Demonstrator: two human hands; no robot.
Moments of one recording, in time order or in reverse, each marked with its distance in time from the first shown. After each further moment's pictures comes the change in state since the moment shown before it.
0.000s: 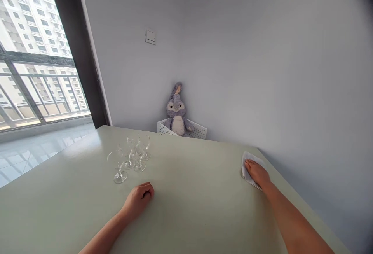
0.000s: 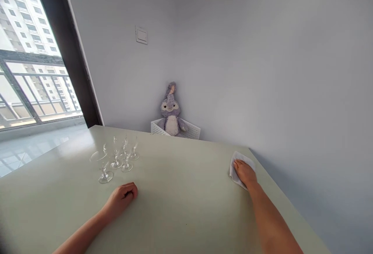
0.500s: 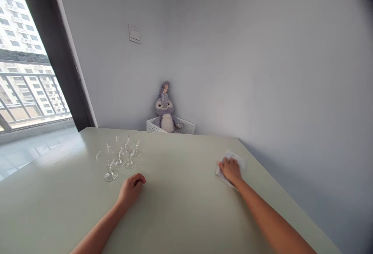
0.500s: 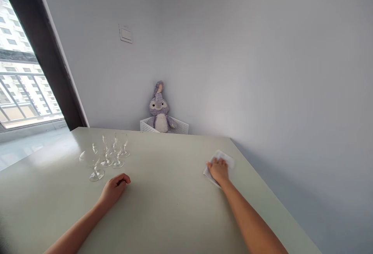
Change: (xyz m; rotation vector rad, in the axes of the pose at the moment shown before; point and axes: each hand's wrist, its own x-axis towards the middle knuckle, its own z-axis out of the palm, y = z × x) left_hand 0.007 -0.003 0.004 0.035 0.150 -0.133; right_hand -0.068 -0.083 0.001 -0.063 -0.014 0.257
